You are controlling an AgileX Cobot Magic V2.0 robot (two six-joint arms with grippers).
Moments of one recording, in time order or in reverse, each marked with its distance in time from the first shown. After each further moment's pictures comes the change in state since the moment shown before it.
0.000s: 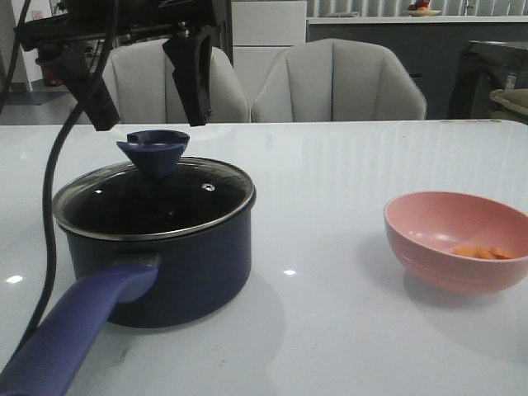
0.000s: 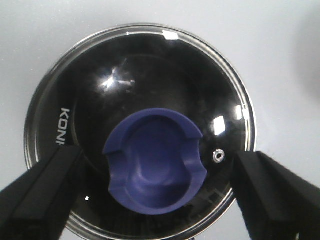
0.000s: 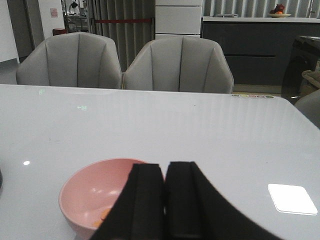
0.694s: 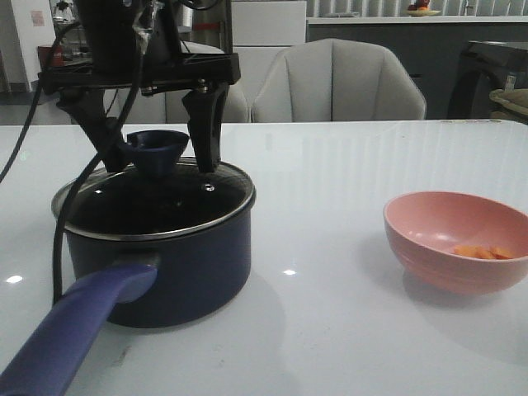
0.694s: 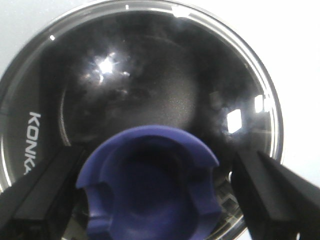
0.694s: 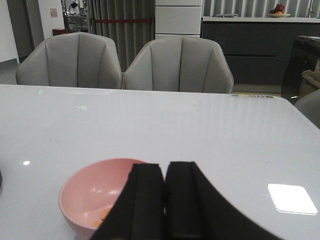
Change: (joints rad) left arm -0.016 0.096 -0.008 0.004 0.012 -0.029; right arm 0.000 0.000 0.000 0.000 0.000 0.000
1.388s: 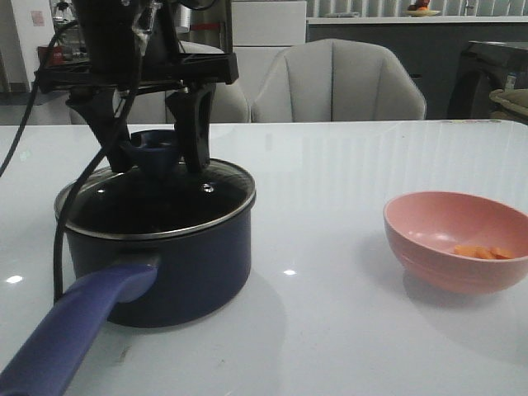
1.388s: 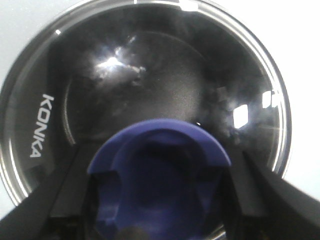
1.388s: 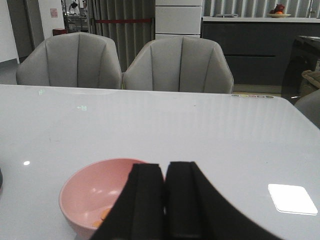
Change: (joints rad) left arm 0.000 0.004 -0.008 0.007 0.015 -0.007; right arm 0.000 0.000 0.000 0.000 0.000 0.000
